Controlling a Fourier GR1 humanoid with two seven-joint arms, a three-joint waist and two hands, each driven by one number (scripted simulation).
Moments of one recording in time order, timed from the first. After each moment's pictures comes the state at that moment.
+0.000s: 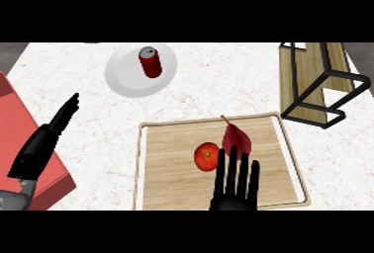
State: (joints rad) left arm -0.10 0.61 -0.25 -1.46 0.14 0.13 -0.13; right arm 0.02 -0.04 0.93 -1.78 1.75 0.11 1.13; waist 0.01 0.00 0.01
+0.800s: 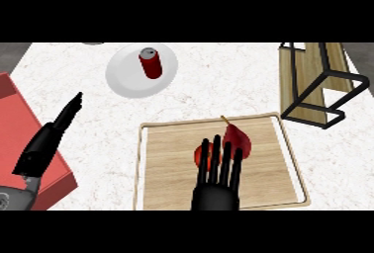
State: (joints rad) left arm -0.12 0.58 -0.24 -1.43 0.10 0.11 -0.14; right arm -0.16 -0.02 0.98 -1.64 1.72 0.11 1.20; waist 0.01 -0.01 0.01
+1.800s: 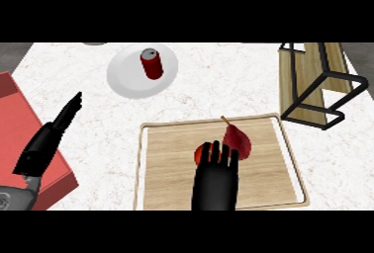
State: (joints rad) left arm -0.11 0.55 -0.21 -1.43 0.07 0.08 -0.14; right arm -0.23 -0.01 0.89 -1.55 1.62 0.08 1.18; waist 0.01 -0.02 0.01
